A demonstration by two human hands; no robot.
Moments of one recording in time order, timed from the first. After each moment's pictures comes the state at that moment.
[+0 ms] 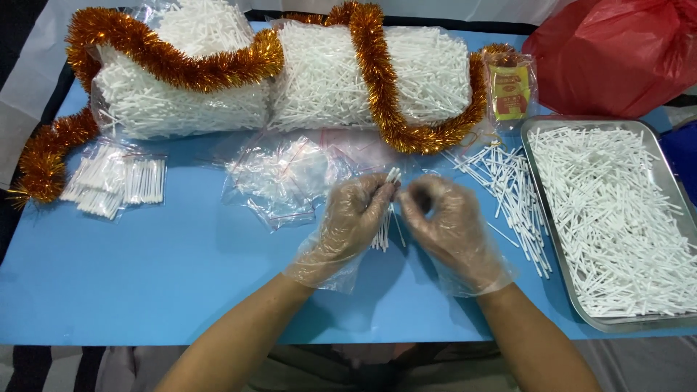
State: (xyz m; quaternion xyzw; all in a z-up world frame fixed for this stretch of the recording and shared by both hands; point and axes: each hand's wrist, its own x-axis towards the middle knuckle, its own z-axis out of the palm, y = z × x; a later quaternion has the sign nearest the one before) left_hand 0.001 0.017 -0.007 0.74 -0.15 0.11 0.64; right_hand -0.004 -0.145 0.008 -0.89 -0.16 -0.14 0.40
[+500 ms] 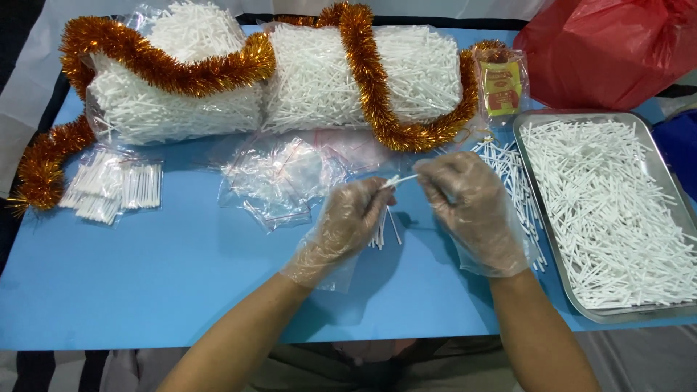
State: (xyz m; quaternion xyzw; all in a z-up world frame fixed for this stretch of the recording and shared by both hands) left_hand 0.001 0.020 -0.009 0.78 -0.19 0.08 0.58; right_hand 0.003 -0.173 0.042 -0.90 -0.26 -0.28 0.22
